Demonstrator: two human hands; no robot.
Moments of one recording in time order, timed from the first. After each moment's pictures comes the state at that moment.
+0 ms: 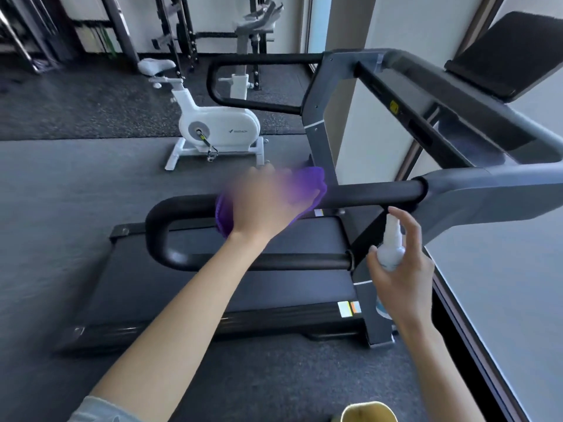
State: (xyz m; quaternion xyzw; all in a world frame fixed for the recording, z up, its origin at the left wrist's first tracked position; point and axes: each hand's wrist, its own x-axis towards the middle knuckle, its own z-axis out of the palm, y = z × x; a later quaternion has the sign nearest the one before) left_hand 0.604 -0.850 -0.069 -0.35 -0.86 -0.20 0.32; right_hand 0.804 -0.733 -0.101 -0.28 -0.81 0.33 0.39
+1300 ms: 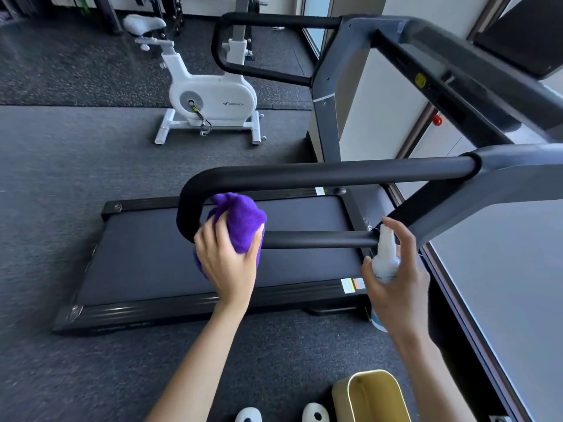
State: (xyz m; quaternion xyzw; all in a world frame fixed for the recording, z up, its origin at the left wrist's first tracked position) left_hand 0.607 -0.969 -0.201 -0.14 -0.84 -0.44 0.27; right_hand 0.788 -0.820 -0.133 -0.29 -0.83 0.32 0.36
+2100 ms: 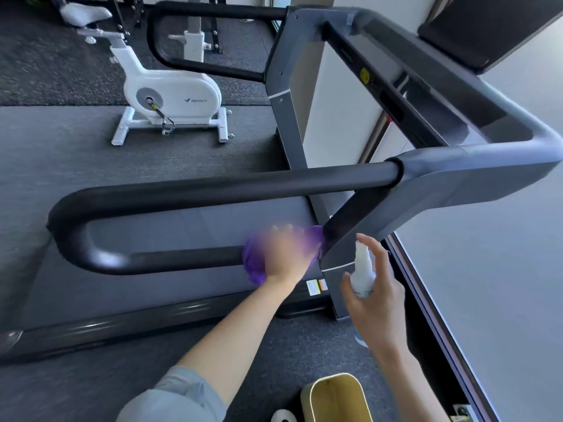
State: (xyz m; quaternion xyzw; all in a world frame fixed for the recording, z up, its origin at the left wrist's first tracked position) left_hand 0.661 -0.752 -0.234 -0.37 -0.92 -0.11 0.07; right_hand 0.829 -0.723 -0.149 -0.32 -0.83 0.33 0.31
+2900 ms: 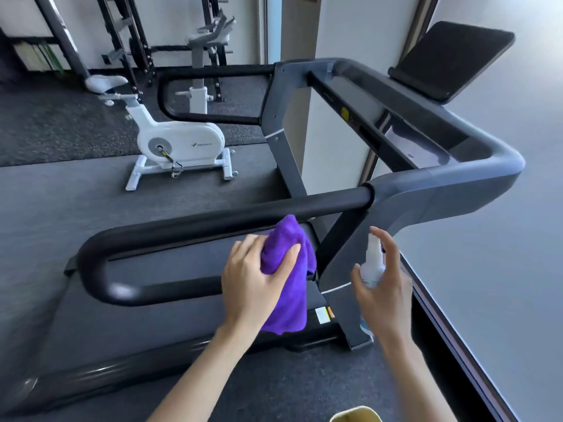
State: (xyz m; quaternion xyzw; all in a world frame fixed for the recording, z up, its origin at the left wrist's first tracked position) left_hand 0.696 -0.837 -0.101 -0.32 -0.81 -0.49 0.09; right_hand 0.829 -0.699 -0.121 -0.35 -0.79 0.32 0.39
